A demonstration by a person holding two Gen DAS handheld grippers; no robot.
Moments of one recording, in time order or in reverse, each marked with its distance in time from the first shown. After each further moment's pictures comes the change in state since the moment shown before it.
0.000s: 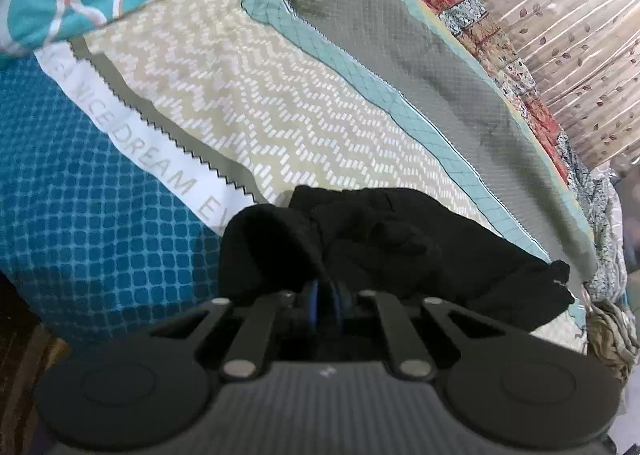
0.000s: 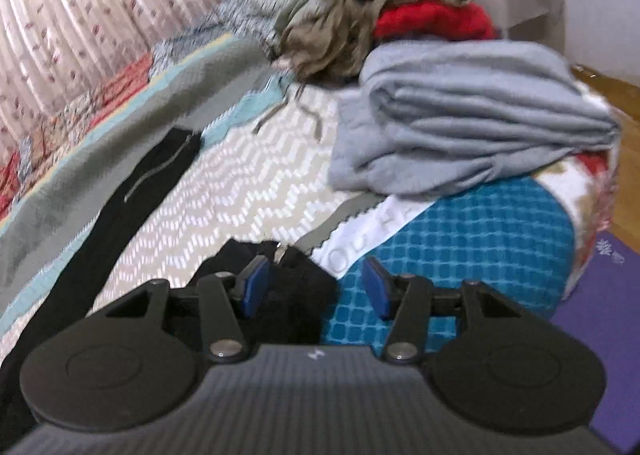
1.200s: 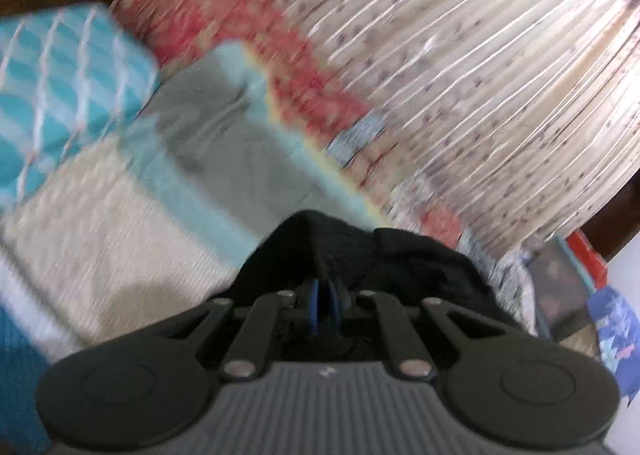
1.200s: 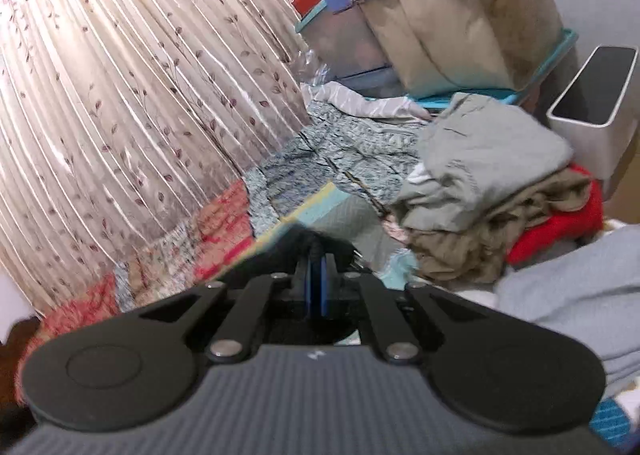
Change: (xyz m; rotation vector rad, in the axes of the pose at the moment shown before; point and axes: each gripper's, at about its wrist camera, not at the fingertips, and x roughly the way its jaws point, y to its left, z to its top) left arm -0.082 -0.076 0.108 0.018 -0.239 -0.234; right arm -0.079 0.029 0.180 0.113 -0.229 0.255
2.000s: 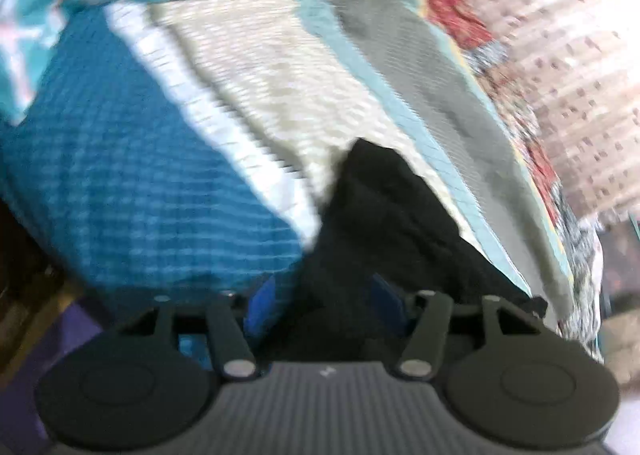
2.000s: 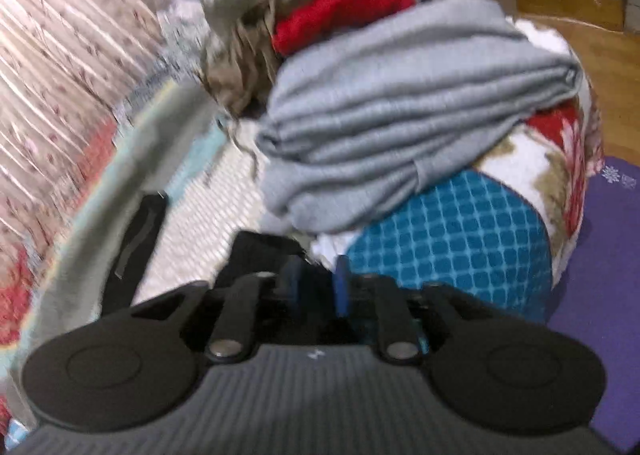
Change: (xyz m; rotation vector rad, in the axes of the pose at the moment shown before) left arm -0.008 0.127 -0.142 -0.155 0.188 0.183; right arm -0.013 -0.137 -0.149 0.237 0.141 -0.227
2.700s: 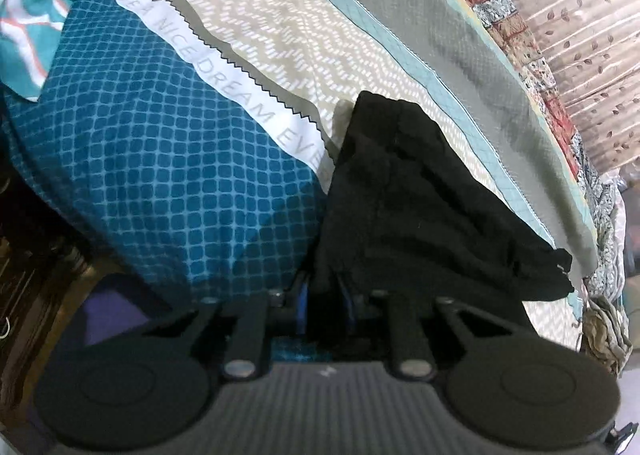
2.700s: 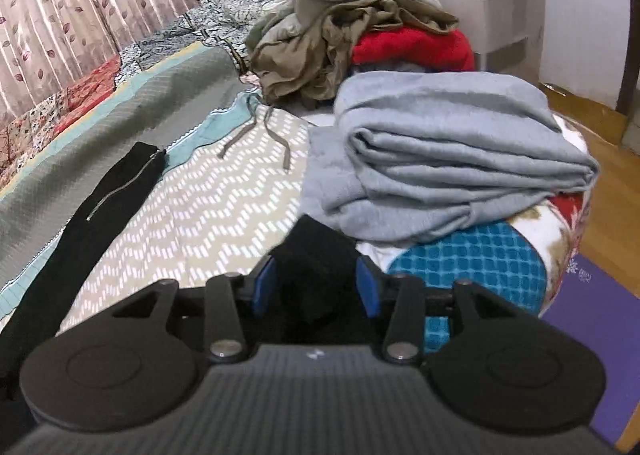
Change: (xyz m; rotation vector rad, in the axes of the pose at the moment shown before) left arm -0.014 0.003 -0.026 0.033 0.110 0.090; right arm 0.036 0.079 -0.025 -0.316 0.006 -0.164
